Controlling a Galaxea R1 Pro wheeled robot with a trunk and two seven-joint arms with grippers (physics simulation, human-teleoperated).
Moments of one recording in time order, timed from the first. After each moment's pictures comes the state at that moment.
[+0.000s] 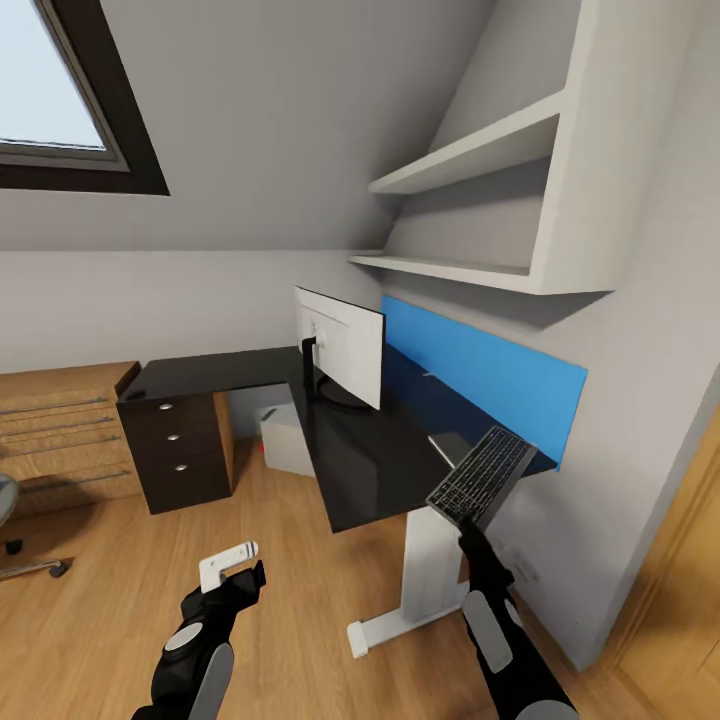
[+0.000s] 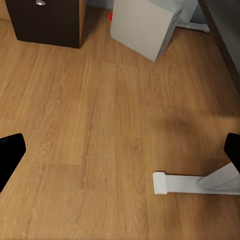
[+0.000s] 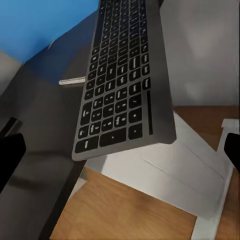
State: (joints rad) left arm -0.10 -0.13 -0.06 -1.51 0.26 0.47 0.46; right arm -0.45 0.17 -0.18 -0.77 -0.63 -0.29 -0.18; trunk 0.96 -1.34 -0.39
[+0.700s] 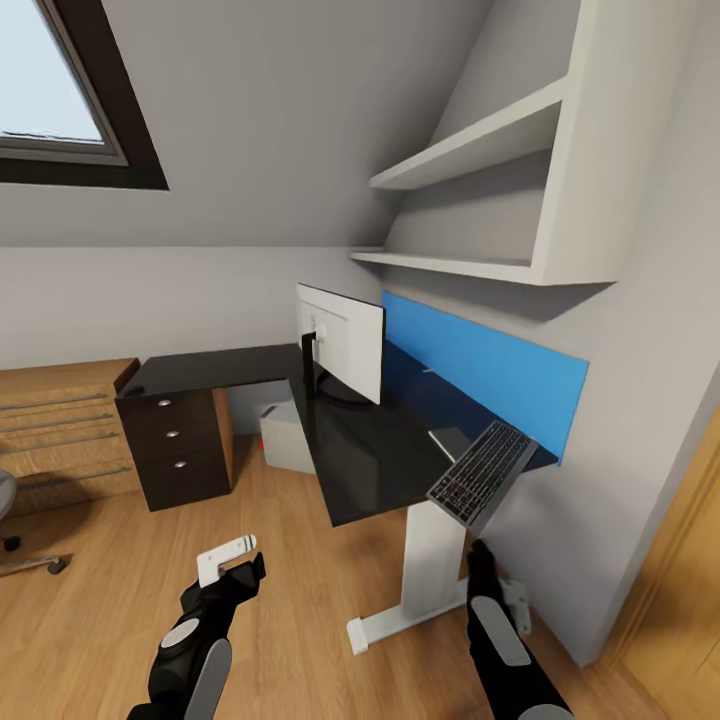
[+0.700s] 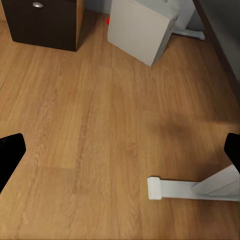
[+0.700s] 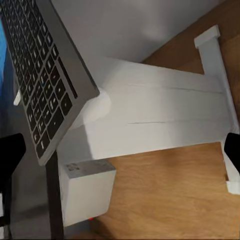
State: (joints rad) left arm -0.10 -0.13 -0.06 -1.55 0.28 0.48 0.46; right arm -0.46 0.17 -0.18 -0.71 -1.22 -0.33 -0.16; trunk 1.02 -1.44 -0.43
